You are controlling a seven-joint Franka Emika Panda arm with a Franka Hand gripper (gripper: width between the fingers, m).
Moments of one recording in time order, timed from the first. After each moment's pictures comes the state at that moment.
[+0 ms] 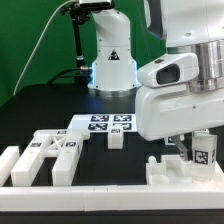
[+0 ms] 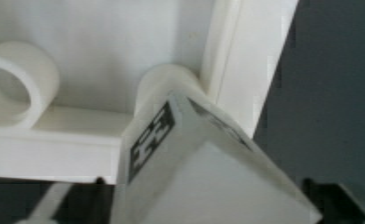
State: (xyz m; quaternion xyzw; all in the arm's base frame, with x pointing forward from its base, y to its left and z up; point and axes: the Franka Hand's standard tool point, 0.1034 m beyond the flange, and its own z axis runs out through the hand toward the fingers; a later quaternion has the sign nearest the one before) arm 0.654 0.125 0.072 -0.99 -0.08 -0.07 0.06
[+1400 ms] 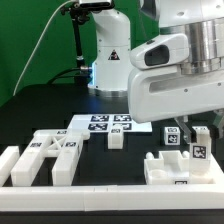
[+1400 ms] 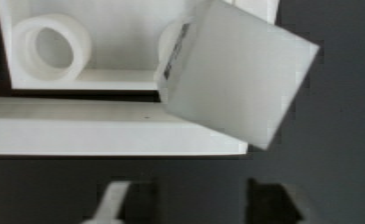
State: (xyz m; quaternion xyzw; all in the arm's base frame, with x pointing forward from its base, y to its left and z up) arm 0.656 0.119 0.103 -1.00 -0.02 -0.04 0.06
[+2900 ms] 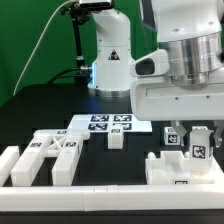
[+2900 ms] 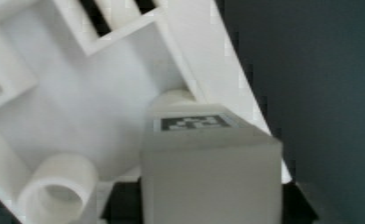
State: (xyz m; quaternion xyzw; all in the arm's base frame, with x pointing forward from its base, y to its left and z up) arm 0.632 0.118 0.077 -0.95 0.29 -0.01 0.08
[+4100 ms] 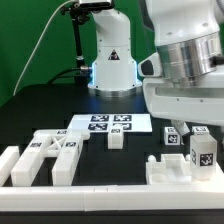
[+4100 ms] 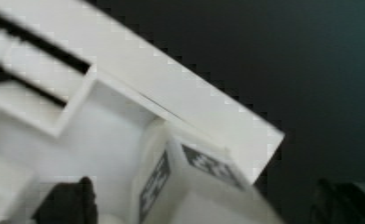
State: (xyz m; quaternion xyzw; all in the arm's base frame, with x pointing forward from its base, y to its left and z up) arm 0.641 0.128 0.079 -0.92 0.38 -0.01 0.11
